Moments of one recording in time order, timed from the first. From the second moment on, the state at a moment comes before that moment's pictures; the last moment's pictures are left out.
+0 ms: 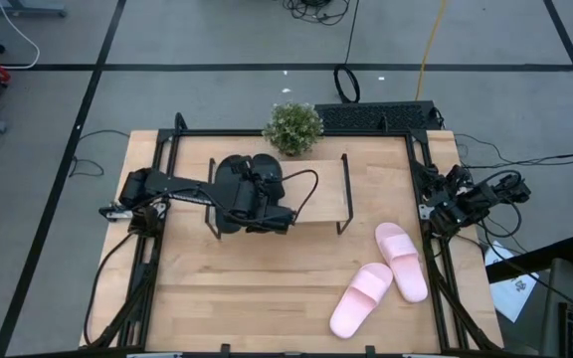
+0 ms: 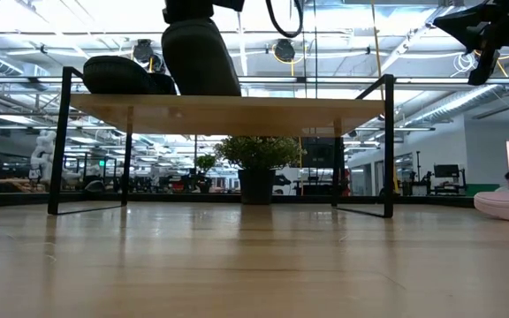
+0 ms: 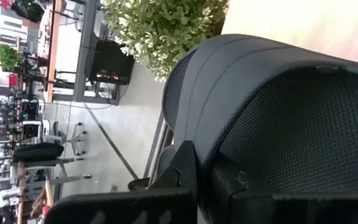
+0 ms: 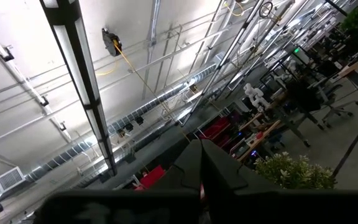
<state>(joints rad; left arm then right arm) -0.14 1.90 1.84 -1.57 -0.89 -0.47 0.42 0.01 0.02 0.89 0.94 0.01</state>
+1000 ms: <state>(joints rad) -0.15 1.90 1.76 -1.57 -0.85 -0.50 0.42 0.01 0.02 0.89 0.94 0.01</state>
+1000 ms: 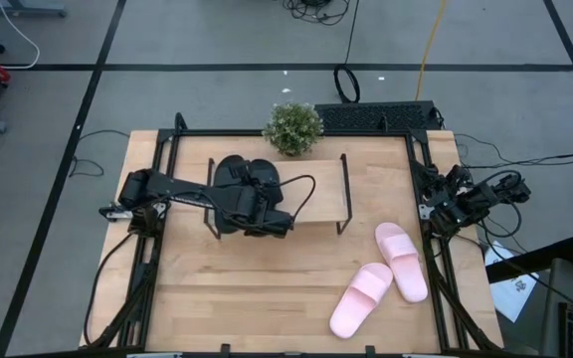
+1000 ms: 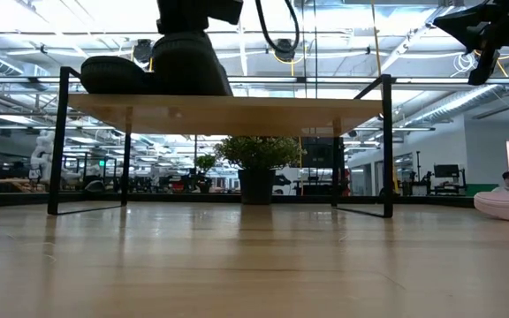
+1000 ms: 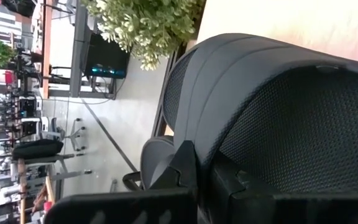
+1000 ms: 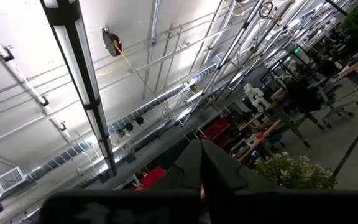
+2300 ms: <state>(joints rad) -0.15 1.90 1.75 -1.57 -0.80 -0.49 0.42 0.01 0.02 0.89 0.94 0.01</state>
